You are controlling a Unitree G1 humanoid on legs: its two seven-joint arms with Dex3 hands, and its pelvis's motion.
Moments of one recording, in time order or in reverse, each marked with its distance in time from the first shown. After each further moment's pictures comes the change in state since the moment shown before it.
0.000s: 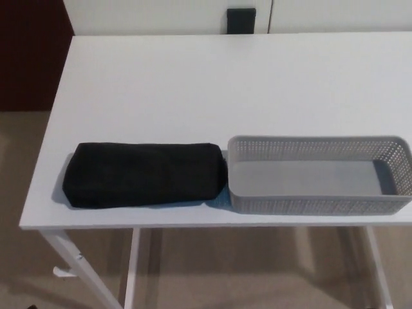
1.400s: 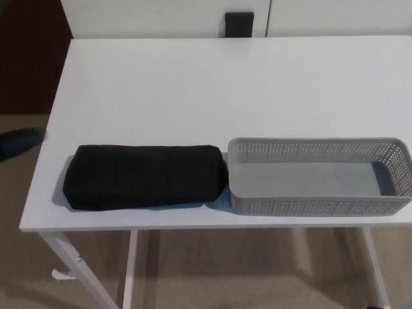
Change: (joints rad) left_arm -0.386 0.553 0.077 -1.023 -0.137 0.343 -0.116; right_arm 0.006 0.001 -0.006 -0.020 0.009 0.008 0.014
